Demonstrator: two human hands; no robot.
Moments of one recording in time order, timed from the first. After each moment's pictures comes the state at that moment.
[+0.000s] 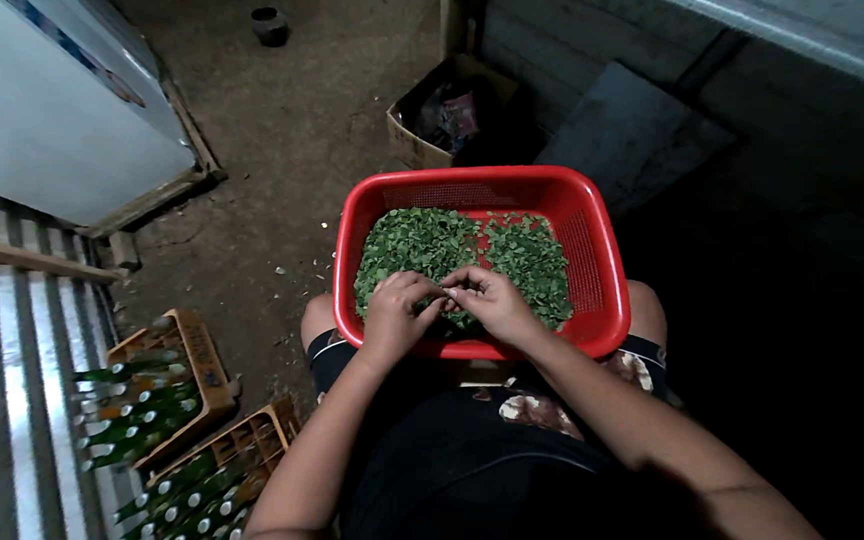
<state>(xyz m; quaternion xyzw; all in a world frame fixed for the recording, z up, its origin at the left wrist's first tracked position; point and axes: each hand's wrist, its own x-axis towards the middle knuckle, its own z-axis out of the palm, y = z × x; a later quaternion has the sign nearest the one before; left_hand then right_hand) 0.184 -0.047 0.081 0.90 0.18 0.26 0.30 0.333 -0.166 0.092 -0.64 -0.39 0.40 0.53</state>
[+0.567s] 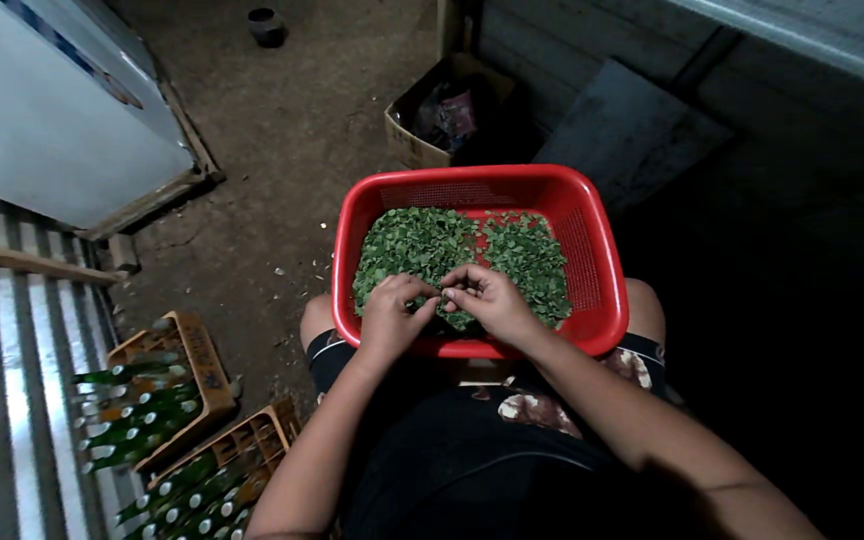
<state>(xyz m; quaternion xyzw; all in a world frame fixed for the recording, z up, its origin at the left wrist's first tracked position) 0.180 -0.048 0.081 0.88 0.21 0.25 0.35 0.333 -0.168 0.097 -0.65 -0.40 0.39 0.52</state>
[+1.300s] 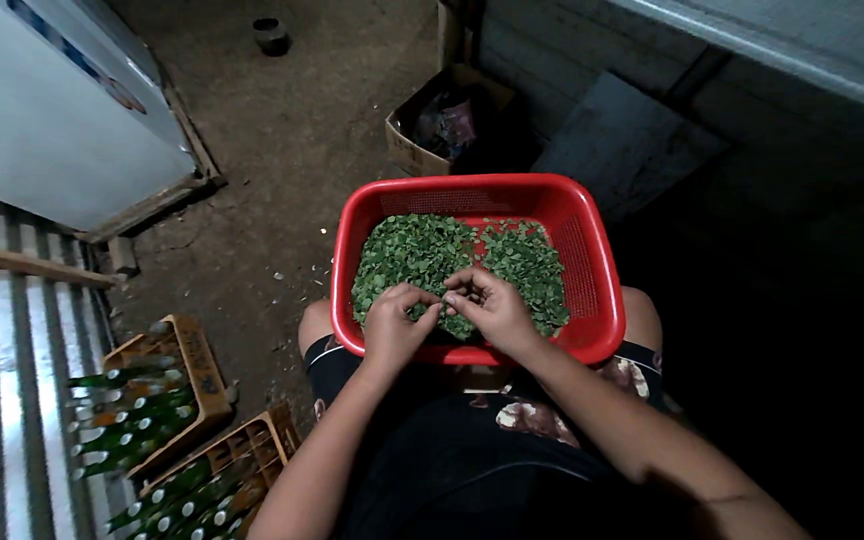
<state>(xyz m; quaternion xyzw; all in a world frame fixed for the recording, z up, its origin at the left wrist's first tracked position) 0.183 -0.061 0.087 0.85 0.26 0.25 0.38 0.329 -0.171 0.098 -0.65 -0.41 0.32 0.55</state>
